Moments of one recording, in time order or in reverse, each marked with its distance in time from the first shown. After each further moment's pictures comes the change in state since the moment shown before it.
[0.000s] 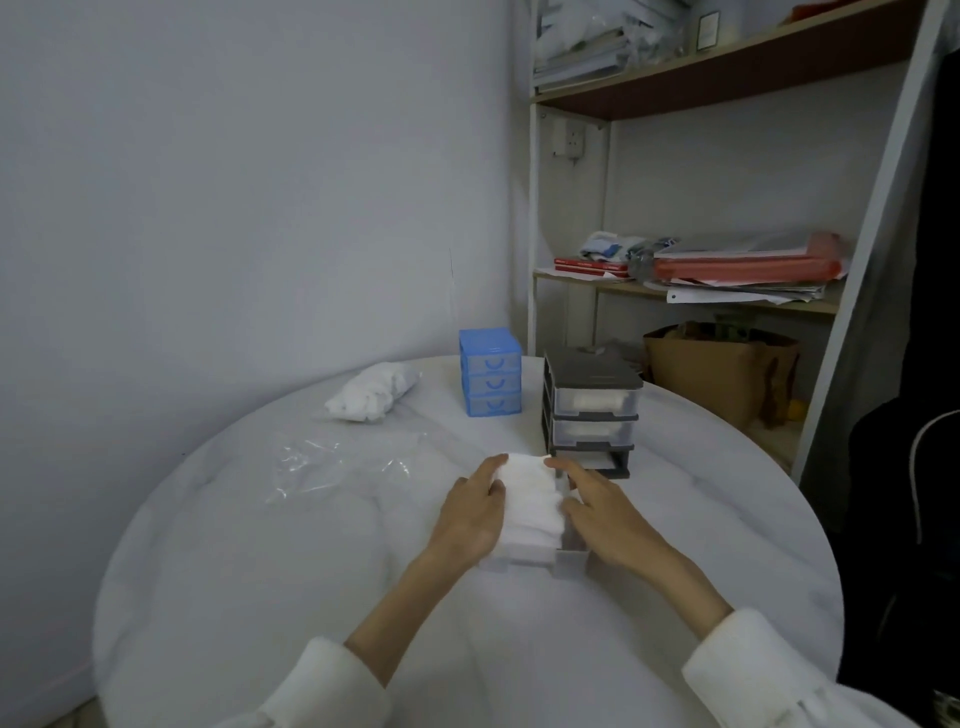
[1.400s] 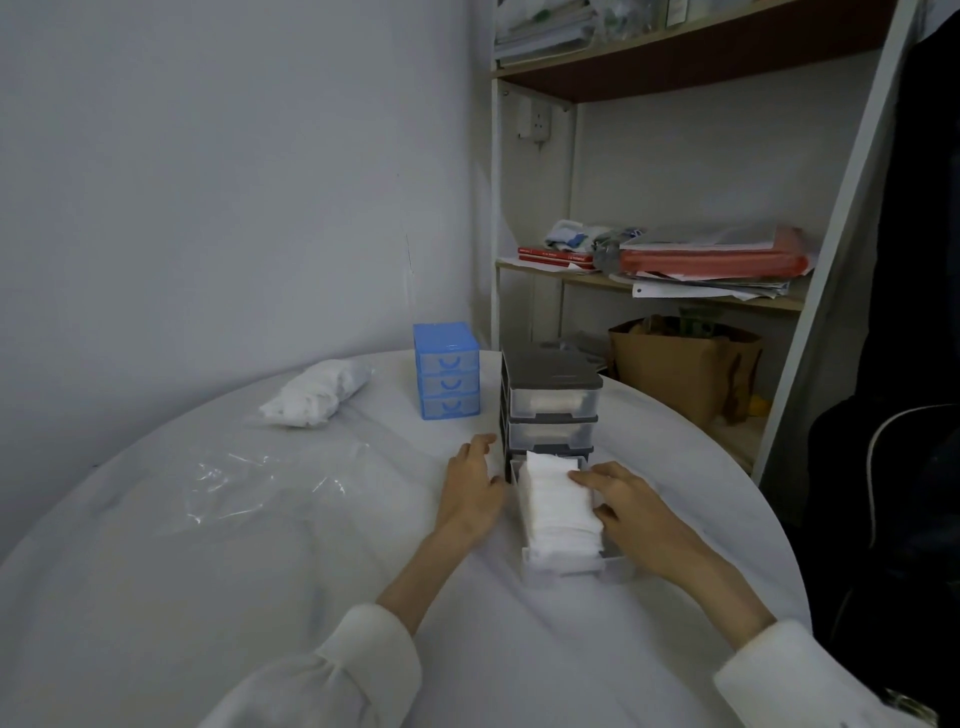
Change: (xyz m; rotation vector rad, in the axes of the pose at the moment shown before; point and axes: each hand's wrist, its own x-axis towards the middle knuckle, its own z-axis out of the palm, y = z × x) left_hand 0.080 0.005 0.057 -0.014 0.104 0.186; right_hand 0.008 0.058 -0.046 -0.368 0.040 0.016
